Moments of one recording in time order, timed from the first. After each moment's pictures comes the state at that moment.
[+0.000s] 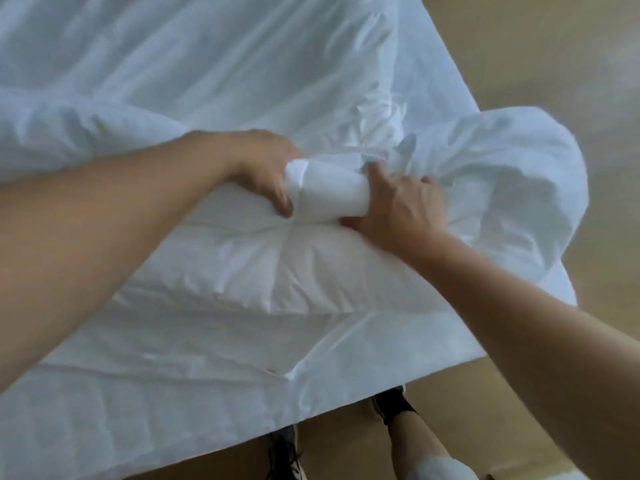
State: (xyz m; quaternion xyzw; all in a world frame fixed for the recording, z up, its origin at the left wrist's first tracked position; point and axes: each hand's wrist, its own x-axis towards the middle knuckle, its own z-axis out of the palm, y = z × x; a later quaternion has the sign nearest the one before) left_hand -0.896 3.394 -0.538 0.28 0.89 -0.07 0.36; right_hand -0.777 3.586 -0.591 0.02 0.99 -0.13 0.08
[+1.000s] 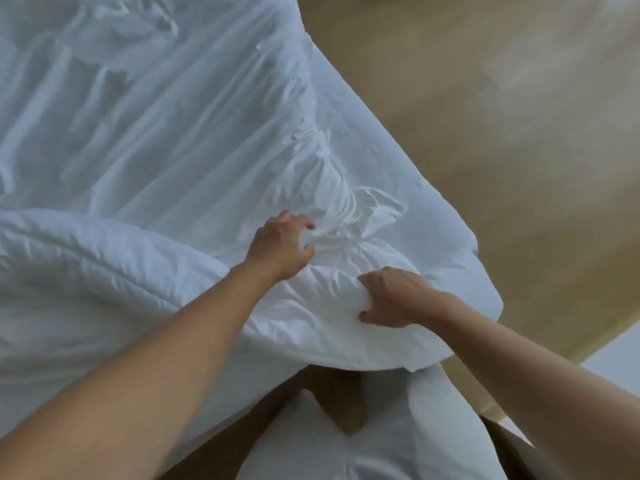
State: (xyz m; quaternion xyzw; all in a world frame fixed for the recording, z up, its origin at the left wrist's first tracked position) left_hand -0.708 3.420 -0.512 0.22 0.94 0.14 0.23; right_hand -0.576 3.616 -0.512 -0.03 0.92 -0.18 0.34
